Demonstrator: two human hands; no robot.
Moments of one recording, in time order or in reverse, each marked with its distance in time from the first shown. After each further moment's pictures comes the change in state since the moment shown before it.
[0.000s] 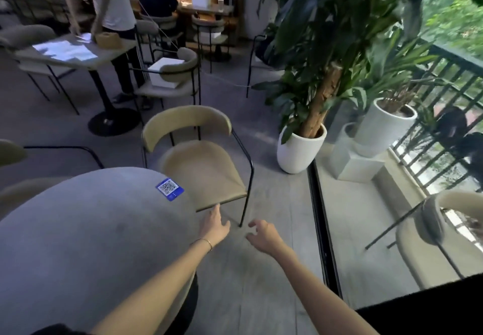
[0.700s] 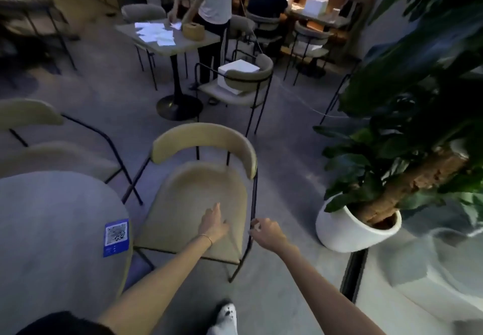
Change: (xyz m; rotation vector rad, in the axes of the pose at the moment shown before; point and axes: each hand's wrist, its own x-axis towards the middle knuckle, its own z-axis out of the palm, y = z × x) left_hand 0.314 0.128 -0.029 -0.188 0.242 -0.388; right_hand 0.350 -0.031 -0.217 -0.311 -0.251 -0.352
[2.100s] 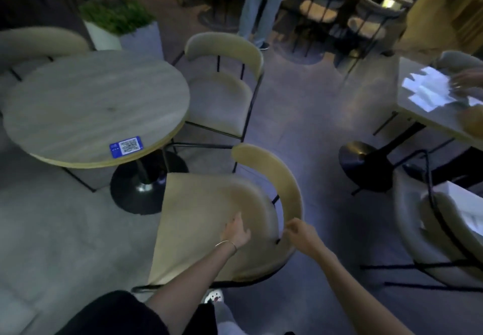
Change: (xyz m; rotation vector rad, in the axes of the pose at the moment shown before) left_hand 0.302 0.131 -0.003 -0.831 0.591 -0.934; right_hand 0.464 -0.116 -0.206 -0.728 -0.534 -0.884
